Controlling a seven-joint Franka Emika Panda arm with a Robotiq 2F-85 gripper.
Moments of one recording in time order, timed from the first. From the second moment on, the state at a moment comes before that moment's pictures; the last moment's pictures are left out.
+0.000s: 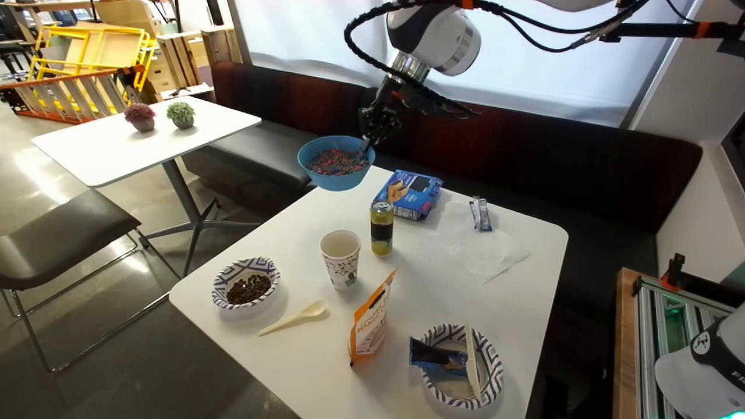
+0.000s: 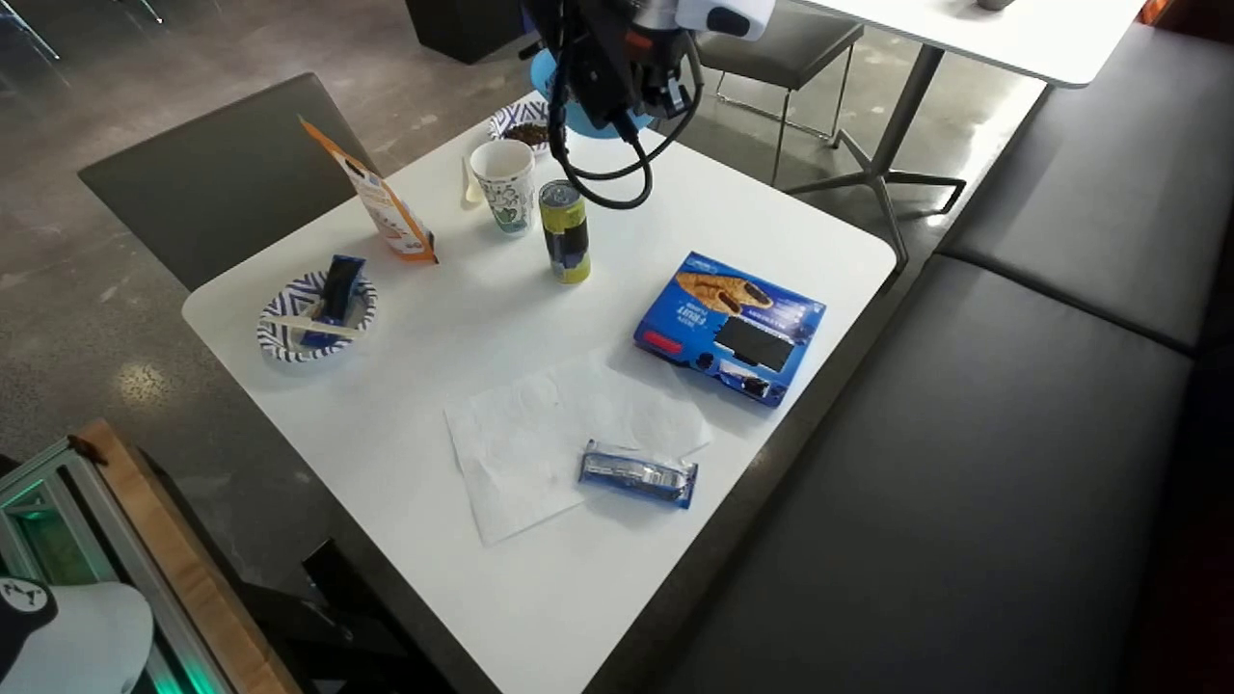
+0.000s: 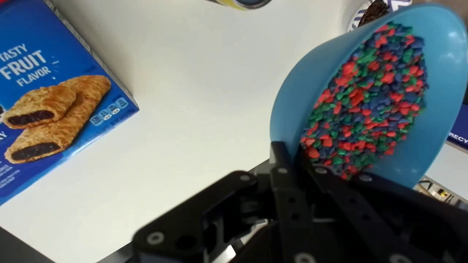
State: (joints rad) arm -0.17 0.43 -0.05 -1.66 0.61 2.27 -0.23
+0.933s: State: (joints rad) arm -0.23 0.76 0.04 -1.30 0.55 2.19 -0.24
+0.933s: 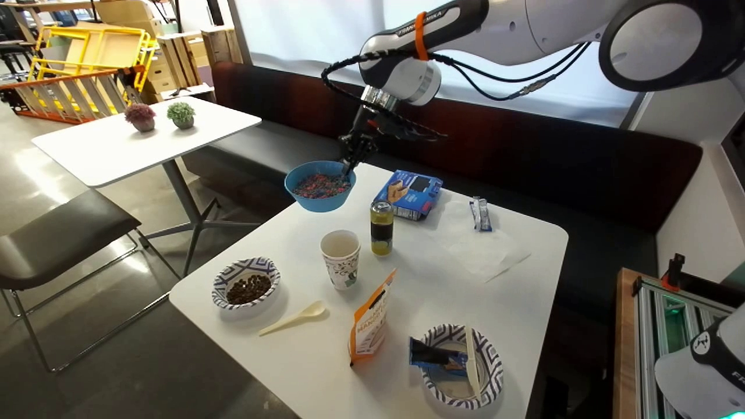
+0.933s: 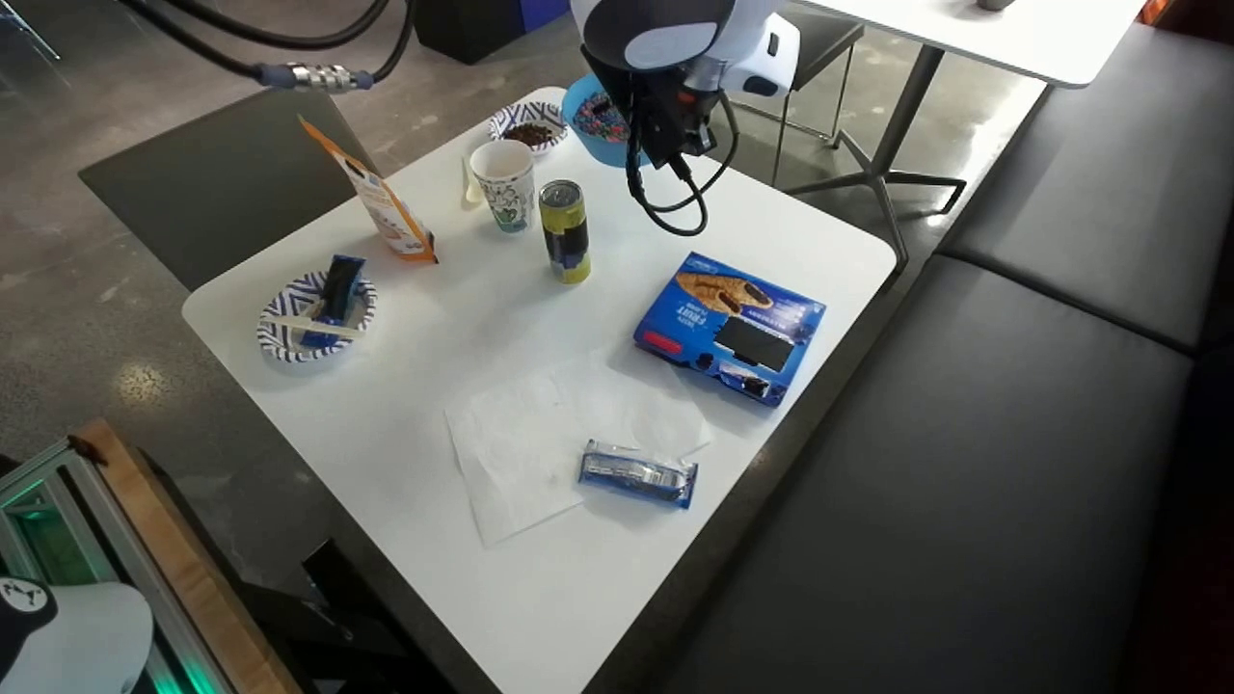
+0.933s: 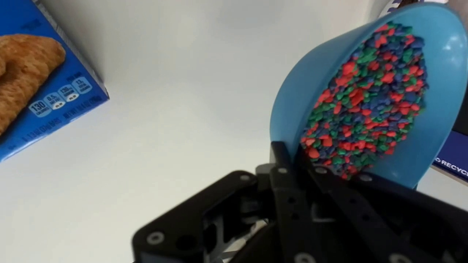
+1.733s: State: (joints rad) arm -0.24 0.93 0.07 -1.14 0.48 2.18 -0.22
